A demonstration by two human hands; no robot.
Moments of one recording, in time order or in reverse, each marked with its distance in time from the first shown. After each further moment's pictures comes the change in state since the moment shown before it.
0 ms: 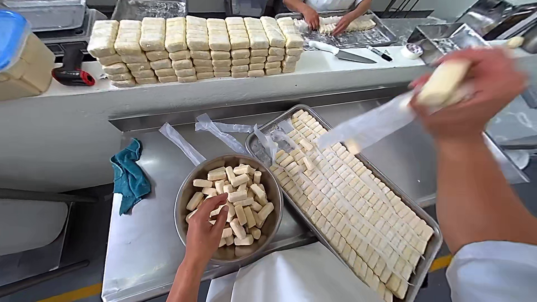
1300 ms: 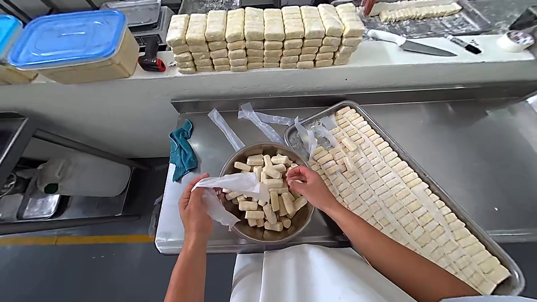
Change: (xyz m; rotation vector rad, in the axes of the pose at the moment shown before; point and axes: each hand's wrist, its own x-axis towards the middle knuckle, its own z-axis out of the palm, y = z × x) left_hand -0.012 0.005 -0.072 -0.605 0.564 -0.411; right_hand -0.130 -0.199 0.198 0.954 -0.745 0.927
